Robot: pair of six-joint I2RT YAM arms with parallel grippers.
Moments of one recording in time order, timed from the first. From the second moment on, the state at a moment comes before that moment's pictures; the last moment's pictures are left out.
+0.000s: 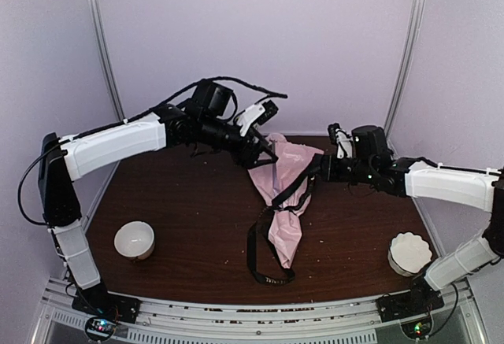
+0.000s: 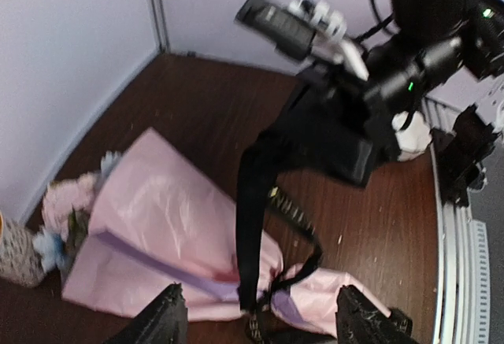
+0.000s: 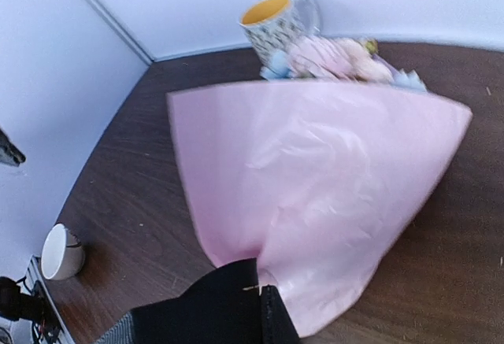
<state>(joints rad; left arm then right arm) -0.81 1.84 1.73 -0.39 0.49 0.21 0.58 1.37 0.92 0.02 -0.15 0.43</state>
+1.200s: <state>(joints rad) -0.82 1.88 1.35 -0.43 0.30 0.17 0.43 1.03 0.61 0.00 -0.10 0.55</state>
